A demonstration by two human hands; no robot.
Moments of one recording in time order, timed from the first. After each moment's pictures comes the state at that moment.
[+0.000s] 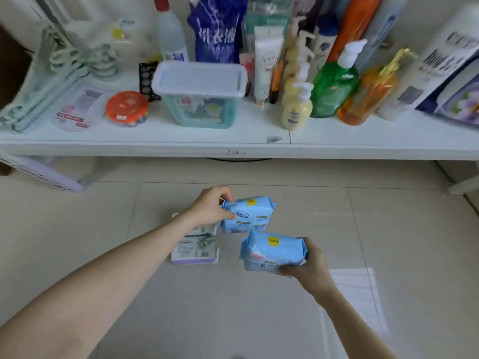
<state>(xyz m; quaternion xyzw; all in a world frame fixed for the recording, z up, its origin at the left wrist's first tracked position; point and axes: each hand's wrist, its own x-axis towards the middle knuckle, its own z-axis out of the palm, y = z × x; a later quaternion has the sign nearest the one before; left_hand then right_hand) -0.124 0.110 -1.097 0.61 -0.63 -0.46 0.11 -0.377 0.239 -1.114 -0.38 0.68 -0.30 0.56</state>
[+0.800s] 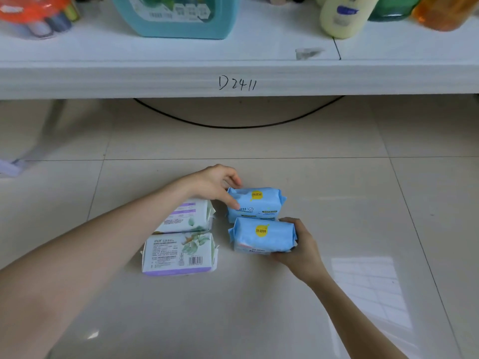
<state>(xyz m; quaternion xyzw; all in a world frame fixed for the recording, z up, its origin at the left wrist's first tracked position) -0.115 0.038 -1.265 0.52 -0.66 -0.54 0.00 -0.346 0.196 -1.318 -0.46 0.65 -0.32 0.51</state>
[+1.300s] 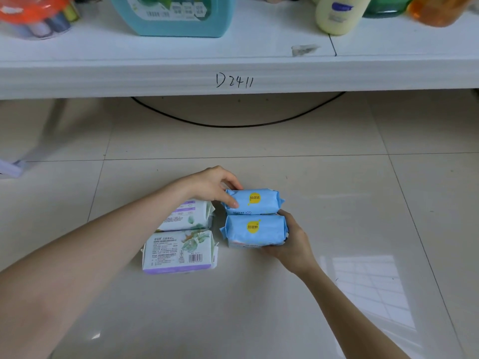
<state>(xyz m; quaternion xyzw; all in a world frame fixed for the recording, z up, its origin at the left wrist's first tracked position) -0.116 0.045 -1.259 0.51 -0.67 -0.54 -0.03 -0.331 0.188 -1.322 -0.48 0.65 -0.30 0.51</state>
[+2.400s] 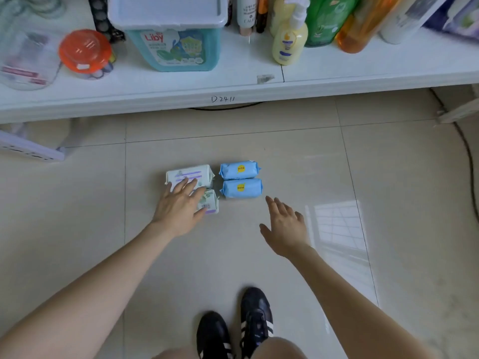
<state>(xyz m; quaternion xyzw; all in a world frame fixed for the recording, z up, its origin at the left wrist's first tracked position) -0.067 0.205 -1.113 0.55 -0.80 -0.15 -0.21 -0.319 0.270 -1.112 -0.64 0.69 0.14 0.30</state>
